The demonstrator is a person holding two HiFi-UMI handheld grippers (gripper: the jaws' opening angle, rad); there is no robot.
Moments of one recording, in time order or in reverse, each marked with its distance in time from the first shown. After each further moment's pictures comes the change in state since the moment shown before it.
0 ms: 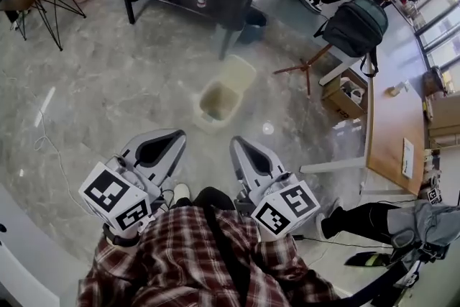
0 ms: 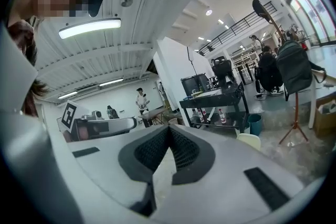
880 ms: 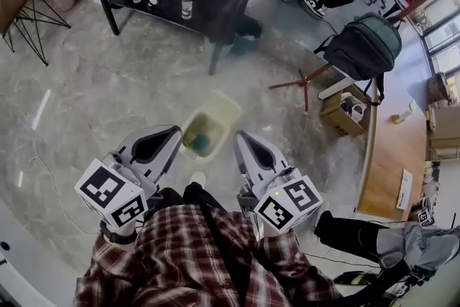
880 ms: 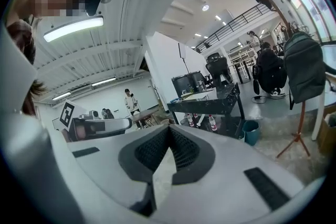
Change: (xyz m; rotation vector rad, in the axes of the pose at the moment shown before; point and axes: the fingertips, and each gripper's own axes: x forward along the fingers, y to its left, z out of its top) left arm 0.224 0.128 0.056 -0.034 0.033 0.014; right arm 0.128 -0.219 0.092 0.016 0.031 -0.029
